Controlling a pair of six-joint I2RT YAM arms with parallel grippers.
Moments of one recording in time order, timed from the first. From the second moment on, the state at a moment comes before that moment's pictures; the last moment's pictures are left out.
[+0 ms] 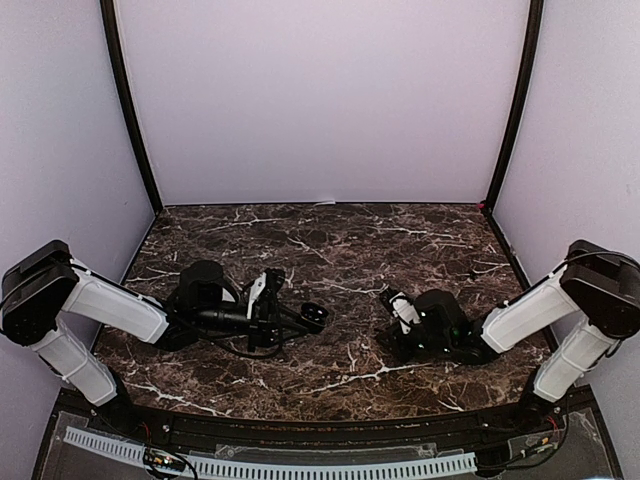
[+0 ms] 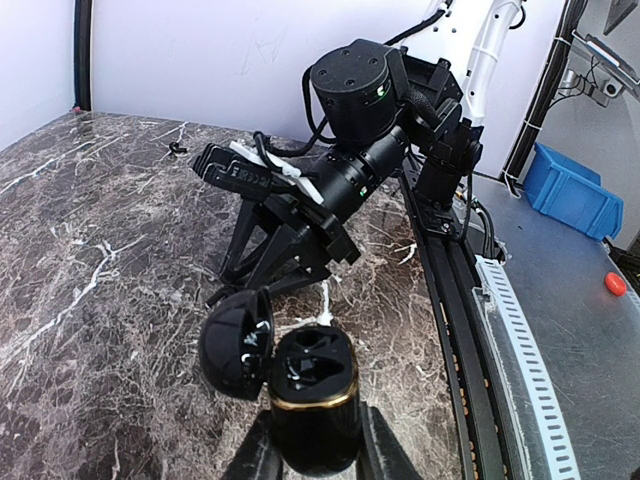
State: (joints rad) left arm -0.81 1.54 0.50 0.76 0.70 -0.03; right arm 0.89 1.57 0.40 0.48 0.03 0.17
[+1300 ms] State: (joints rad) left arm -0.81 1.54 0.50 0.75 0.70 -0.03; right arm 0.95 1.55 0.42 0.41 0.19 0.18
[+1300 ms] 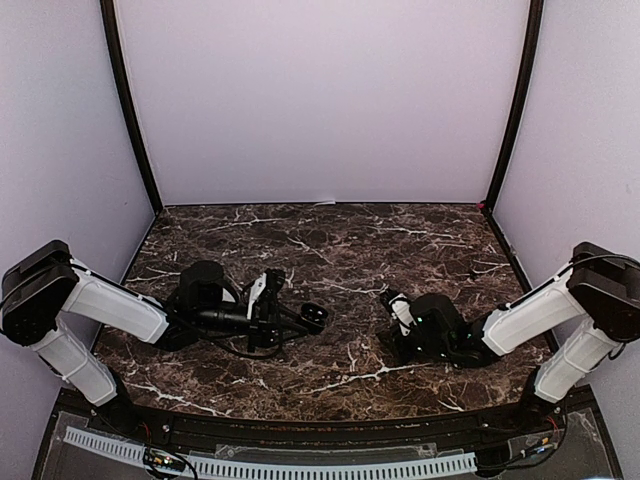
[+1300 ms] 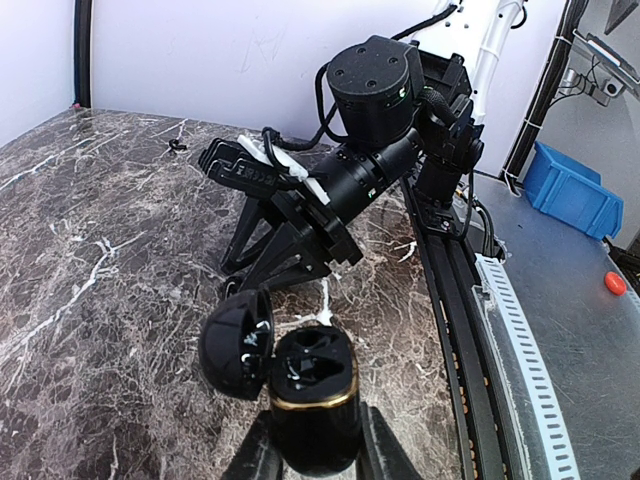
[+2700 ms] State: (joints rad) left arm -0.81 1.54 0.50 0.75 0.70 -0.03; right arm 0.89 1.49 0.48 0.37 0.08 0.23
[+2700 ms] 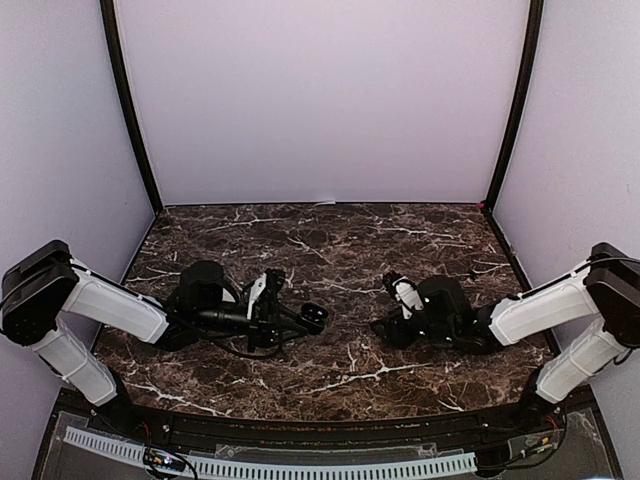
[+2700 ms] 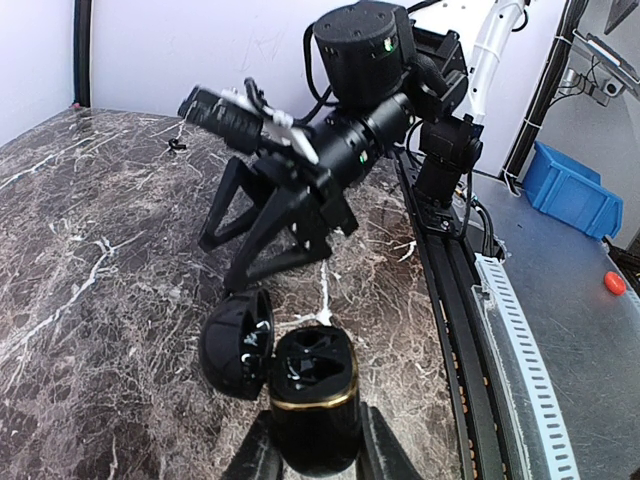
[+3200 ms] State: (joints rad) left arm -0.81 1.54 0.50 0.75 0.71 -0.03; right arm 0.72 1.48 0.33 0.55 -0.25 0.17
